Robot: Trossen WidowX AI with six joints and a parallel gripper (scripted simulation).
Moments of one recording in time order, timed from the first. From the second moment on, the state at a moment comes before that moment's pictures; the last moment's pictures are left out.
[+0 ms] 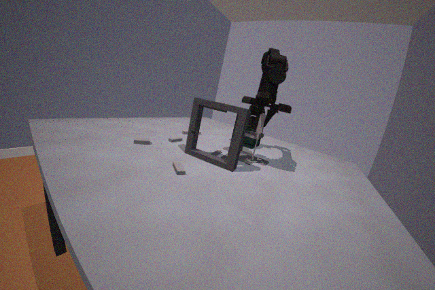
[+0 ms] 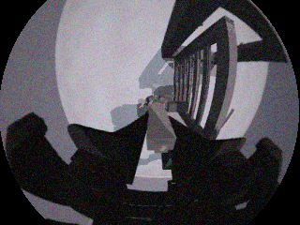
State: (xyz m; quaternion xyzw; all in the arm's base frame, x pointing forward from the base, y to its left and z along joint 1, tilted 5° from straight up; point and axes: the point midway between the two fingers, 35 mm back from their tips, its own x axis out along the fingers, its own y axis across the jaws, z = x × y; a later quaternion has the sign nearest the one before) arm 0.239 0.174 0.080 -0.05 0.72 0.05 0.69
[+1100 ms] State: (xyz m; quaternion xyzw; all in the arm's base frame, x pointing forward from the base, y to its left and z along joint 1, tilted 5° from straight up) arm 0.242 0.175 0.109 -0.05 0.72 0.05 0.69
